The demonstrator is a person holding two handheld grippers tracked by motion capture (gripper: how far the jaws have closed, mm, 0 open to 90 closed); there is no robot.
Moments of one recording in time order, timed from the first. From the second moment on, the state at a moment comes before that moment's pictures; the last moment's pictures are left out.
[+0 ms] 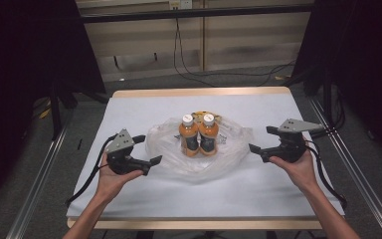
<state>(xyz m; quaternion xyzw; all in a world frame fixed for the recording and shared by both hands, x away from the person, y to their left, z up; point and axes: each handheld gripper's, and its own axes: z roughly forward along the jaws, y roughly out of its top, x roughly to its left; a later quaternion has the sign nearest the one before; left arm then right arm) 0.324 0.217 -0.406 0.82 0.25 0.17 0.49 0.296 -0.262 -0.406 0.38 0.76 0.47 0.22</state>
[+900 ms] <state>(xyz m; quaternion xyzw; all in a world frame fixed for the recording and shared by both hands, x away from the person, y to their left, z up) 0.242 0.284 -0.433 0.77 0.38 0.20 0.47 0.181 -0.306 -0.429 0.45 0.71 0.49 0.25</state>
